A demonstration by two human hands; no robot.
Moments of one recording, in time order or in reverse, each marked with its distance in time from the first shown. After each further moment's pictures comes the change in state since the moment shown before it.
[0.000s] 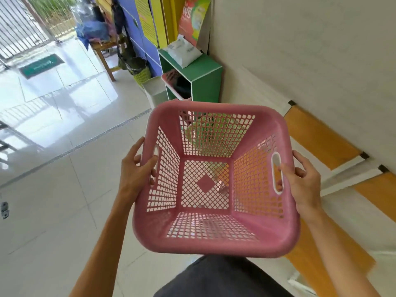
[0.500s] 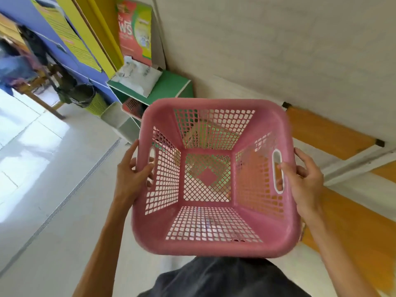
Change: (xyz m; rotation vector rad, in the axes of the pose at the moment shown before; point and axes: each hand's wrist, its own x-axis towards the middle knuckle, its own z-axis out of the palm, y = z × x) left_hand 0.297 0.052 0.047 0.132 -0.326 0.094; right_hand 0.115 -0.043 0.130 0.084 0.363 0.126
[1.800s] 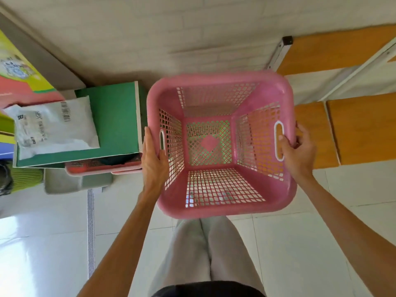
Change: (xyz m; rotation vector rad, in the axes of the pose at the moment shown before) left_hand 0.339 -0.097 0.120 0.462 -0.549 0.352; right_hand 0.085 0.127 0.212 -0.118 0.593 0.182
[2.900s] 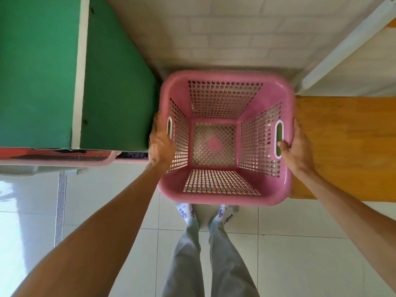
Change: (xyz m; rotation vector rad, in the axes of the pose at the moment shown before) left_hand 0.117 -0.181 0.193 0.214 -0.013 -0.154; right_hand 0.105 0.203 0.171 -0.429 -0.368 -0.112
